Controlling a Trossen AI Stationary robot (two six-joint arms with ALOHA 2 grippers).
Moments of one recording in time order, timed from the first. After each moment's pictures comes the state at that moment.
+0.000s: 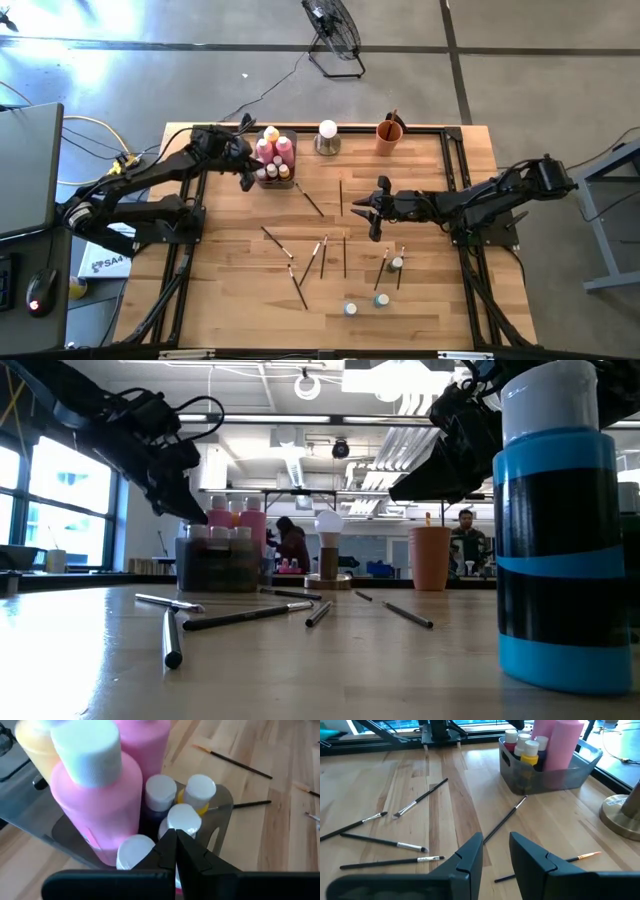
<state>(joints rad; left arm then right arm) 0.79 0.99 0.50 -0.15 0.34 0.12 0.06 1.33 0.44 0.53 0.26 0.13</state>
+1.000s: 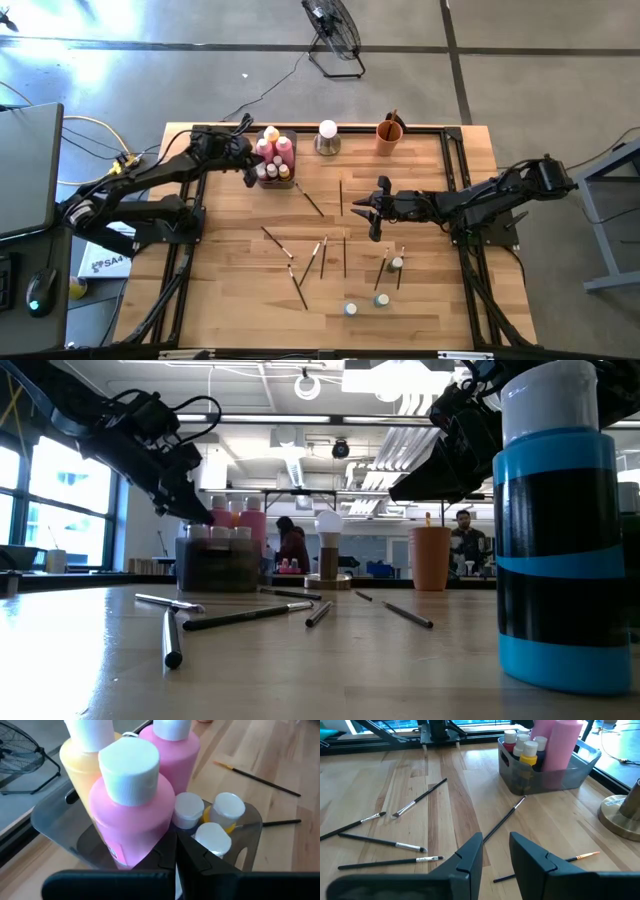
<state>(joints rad) 0.79 1.01 0.45 0.01 0.26 0.10 0.06 1.33 0.44 0.53 0.26 0.13</state>
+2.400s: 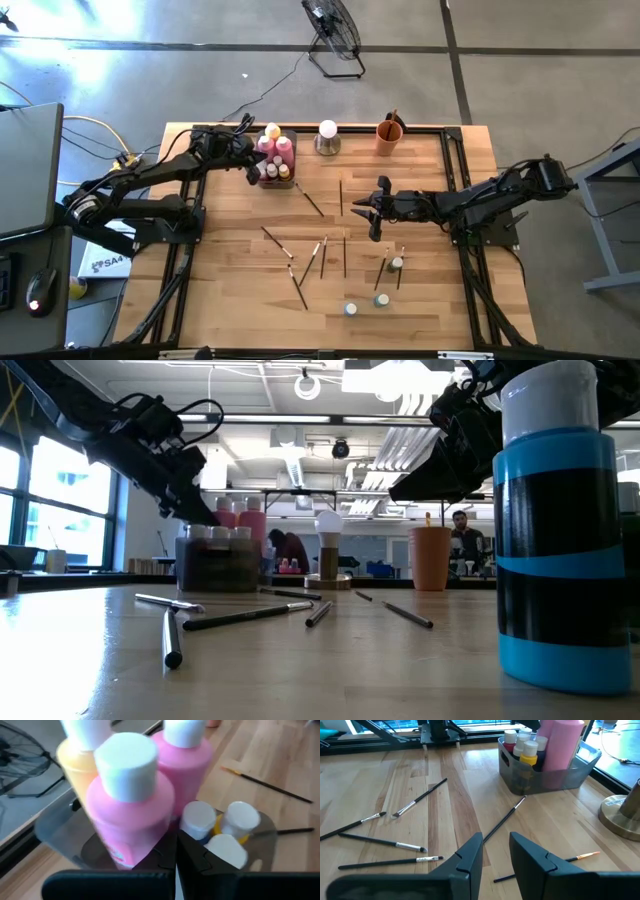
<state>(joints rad) 0.79 1.06 0.45 0.09 0.24 0.10 0.06 1.33 0.44 0.53 0.26 0.13</state>
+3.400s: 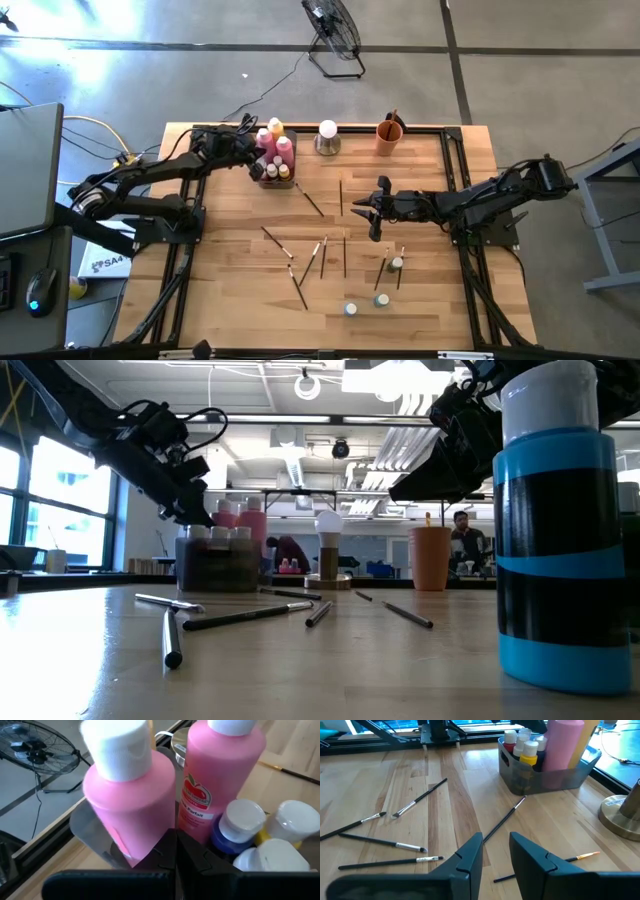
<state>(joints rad) 0.79 1.14 0.45 0.16 0.10 0.13 0.06 1.33 0.44 0.53 0.26 0.13</state>
